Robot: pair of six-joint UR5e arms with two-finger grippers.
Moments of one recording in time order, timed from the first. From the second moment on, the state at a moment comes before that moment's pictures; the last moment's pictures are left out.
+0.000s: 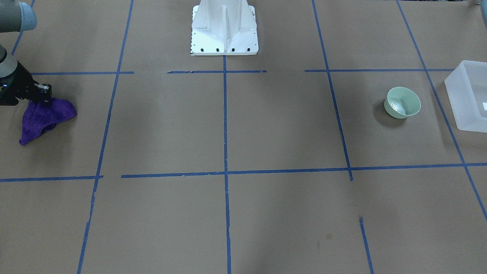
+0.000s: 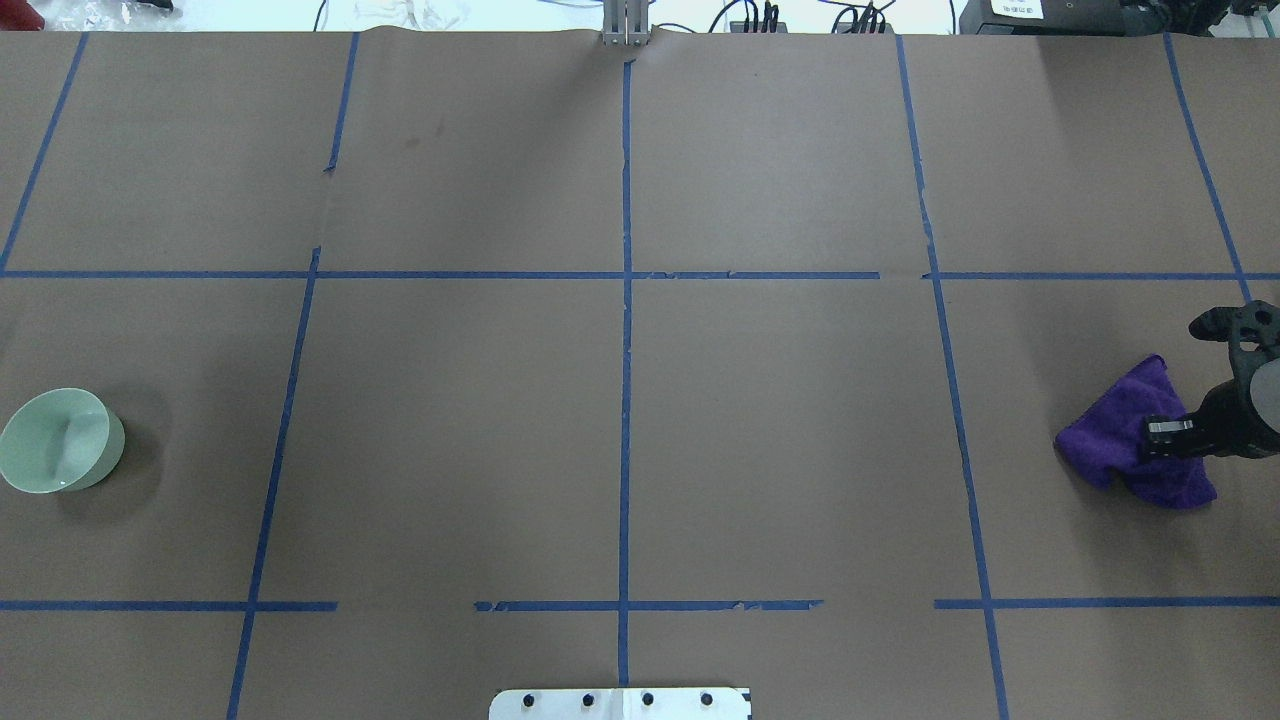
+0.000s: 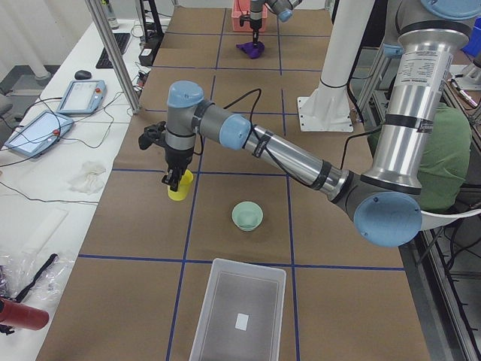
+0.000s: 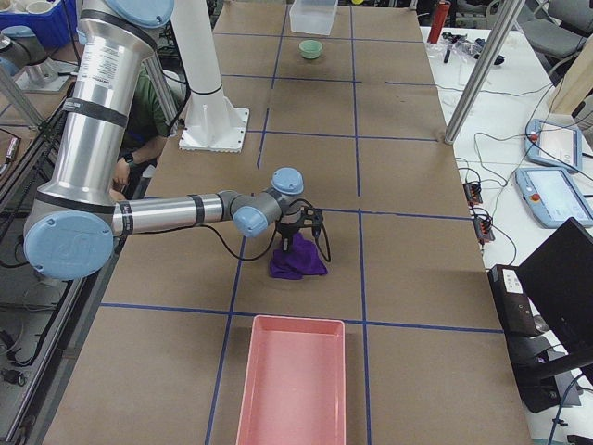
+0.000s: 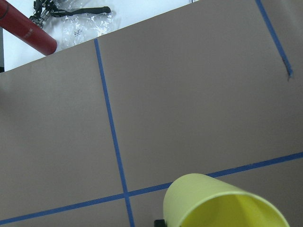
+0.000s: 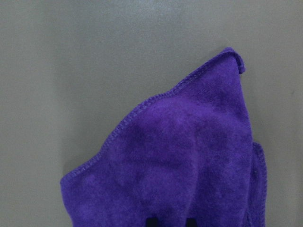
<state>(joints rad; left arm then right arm) -1.49 -1.73 -1.80 -1.51 -2.13 0.03 0.85 -1.85 1.88 -1.06 2.11 0.94</state>
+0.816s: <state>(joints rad) -1.63 -1.61 -1.50 -1.69 -2.14 0.21 1.13 -1.73 2.22 -1.70 2.16 0.74</state>
